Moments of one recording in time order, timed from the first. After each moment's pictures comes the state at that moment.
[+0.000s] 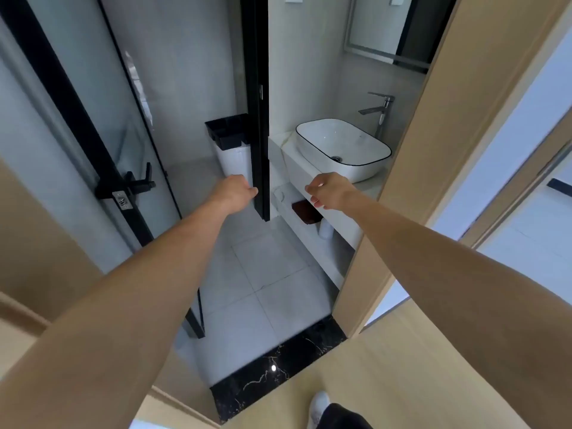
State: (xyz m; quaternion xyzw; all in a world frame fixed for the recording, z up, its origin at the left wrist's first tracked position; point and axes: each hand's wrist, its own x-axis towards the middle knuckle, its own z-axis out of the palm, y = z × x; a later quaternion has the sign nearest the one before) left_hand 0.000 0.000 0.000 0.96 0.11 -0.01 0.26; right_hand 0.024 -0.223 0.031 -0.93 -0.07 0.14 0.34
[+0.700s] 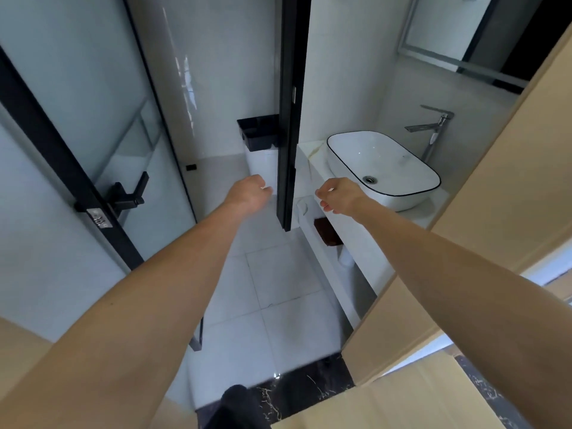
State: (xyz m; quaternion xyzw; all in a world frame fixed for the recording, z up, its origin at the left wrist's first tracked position) left_hand 0.151 0.009 -0.033 0.93 0.19 0.02 0.31; right_hand 0.203 -0.203 0.000 -0.91 -0.12 0.17 0.35
